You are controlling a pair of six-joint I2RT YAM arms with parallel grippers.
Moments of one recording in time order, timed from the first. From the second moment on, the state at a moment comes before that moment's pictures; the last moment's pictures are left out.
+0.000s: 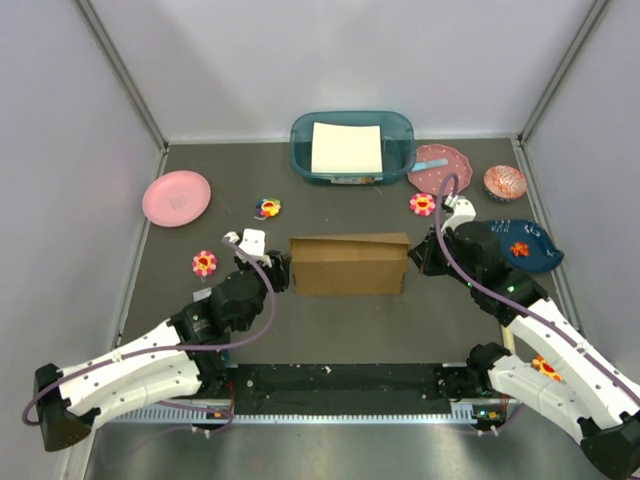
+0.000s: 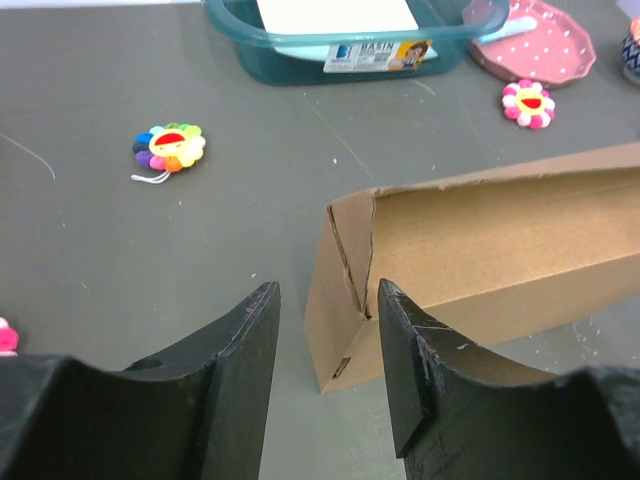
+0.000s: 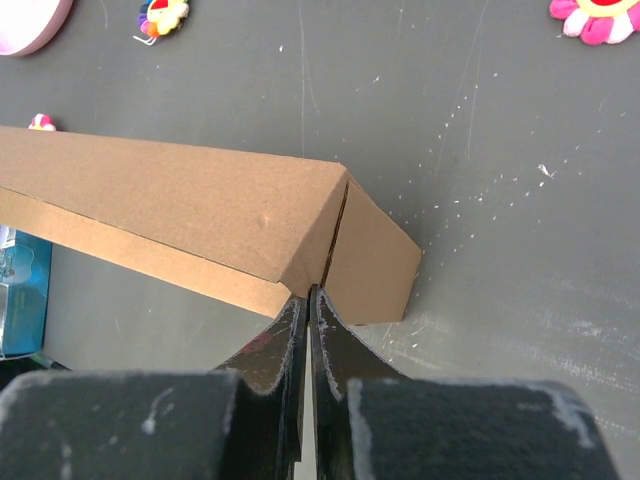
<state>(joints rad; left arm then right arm) -1.01 0.67 0.52 -0.08 -0.69 -0.31 0.56 0.79 0.75 -0.46 0.03 0.48</state>
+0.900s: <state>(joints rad) -0.86 0.76 0.57 0.01 -0.54 -0.28 0.56 0.79 0.75 -0.46 0.03 0.48</state>
